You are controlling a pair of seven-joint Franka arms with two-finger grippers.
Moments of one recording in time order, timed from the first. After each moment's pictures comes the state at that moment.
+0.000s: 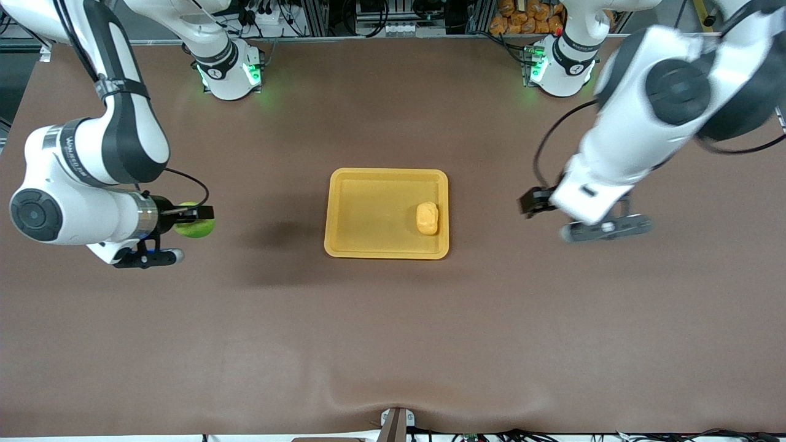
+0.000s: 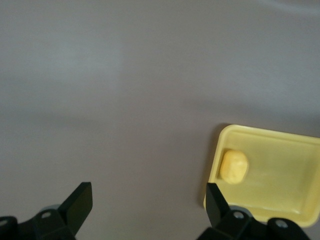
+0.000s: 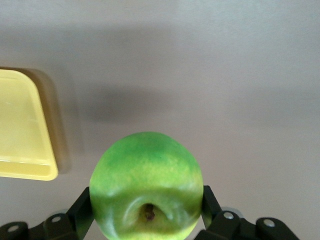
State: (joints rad) left arm -0.07 0.24 -0.31 -1.44 0.10 1.66 -0.53; right arm 0.08 0.35 0.06 -1.60 0.10 1.61 0.08
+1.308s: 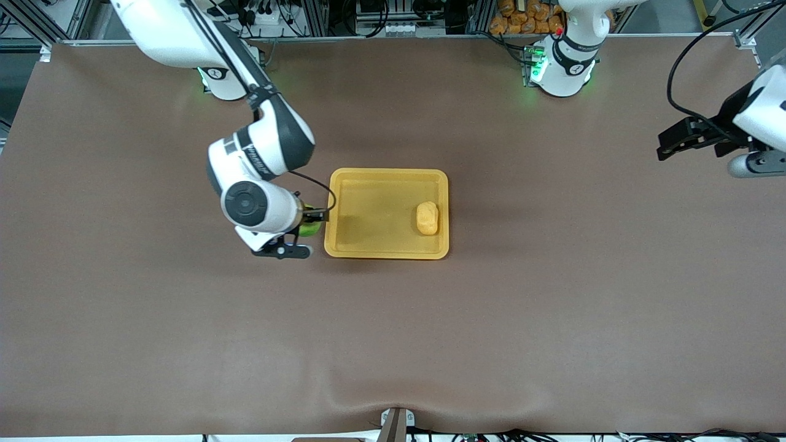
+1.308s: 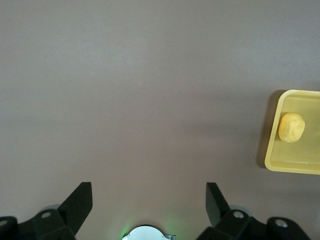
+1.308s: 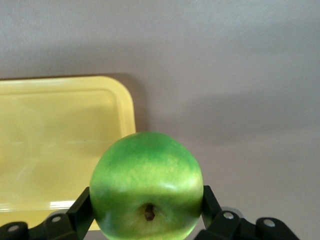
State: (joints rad) left arm 0.20 0.05 -0.31 -1.45 0.07 1.45 -0.13; right arm 0.45 0.52 0.06 -1.62 0.12 1.87 0.51
